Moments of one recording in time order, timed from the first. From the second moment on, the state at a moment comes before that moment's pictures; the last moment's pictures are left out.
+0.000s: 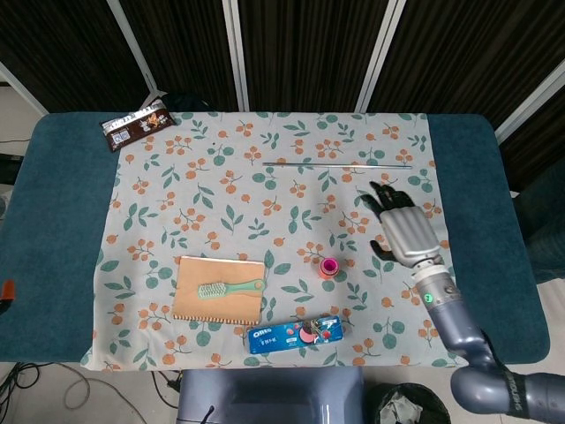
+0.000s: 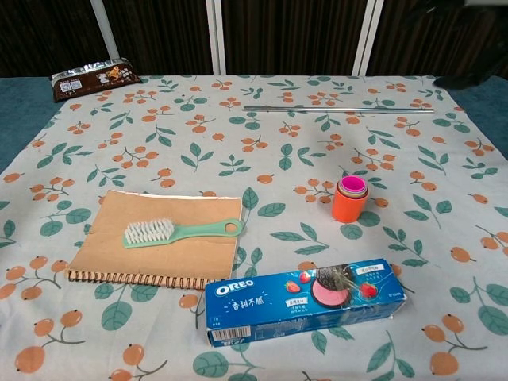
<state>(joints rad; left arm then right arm) -0.01 -1.11 -0.15 -1.69 1.36 1.60 -0.01 0.74 -1.06 0.17 -1.99 -0.88 1.18 -0.46</state>
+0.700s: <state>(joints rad) -0.01 -1.12 -0.15 -1.69 1.37 1.61 0.00 0.14 -1.17 -0.13 -1.72 -1.56 1.76 -0.31</state>
